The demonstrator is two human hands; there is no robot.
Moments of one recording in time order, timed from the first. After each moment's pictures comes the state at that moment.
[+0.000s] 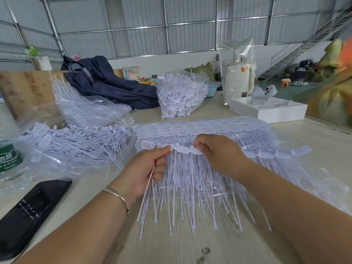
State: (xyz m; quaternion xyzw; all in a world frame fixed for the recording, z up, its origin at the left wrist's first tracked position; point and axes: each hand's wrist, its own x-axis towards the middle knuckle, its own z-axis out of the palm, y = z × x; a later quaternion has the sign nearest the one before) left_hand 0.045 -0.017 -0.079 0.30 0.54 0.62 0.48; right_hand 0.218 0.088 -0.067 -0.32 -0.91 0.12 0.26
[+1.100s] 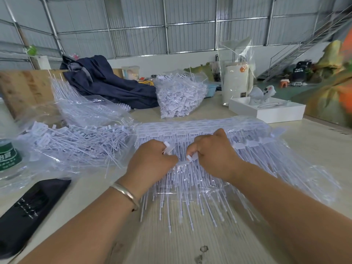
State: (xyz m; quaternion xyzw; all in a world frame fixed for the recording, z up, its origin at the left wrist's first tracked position) left_hand 0.065 -0.018 -0.064 0.53 0.77 0.37 0.02; right_hand 0.208 0.074 -0.061 -0.28 -0.94 -0.02 0.21
